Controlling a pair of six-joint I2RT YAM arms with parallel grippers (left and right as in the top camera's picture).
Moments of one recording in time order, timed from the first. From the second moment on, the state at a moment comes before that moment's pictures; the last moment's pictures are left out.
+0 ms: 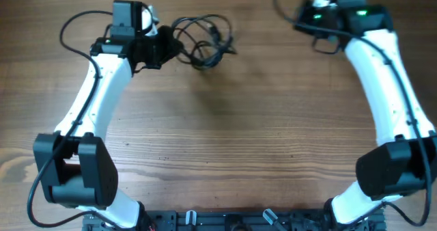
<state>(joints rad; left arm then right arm) -0.08 1.76 1.40 -0.59 0.46 -0.59 0.10 1.80 1.76 -0.88 -0.05 0.45</state>
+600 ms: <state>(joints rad) -0.06 1.77 1.40 -0.55 0.69 -0.42 0.40 1.79 1.76 -0.75 -0.49 0.39</state>
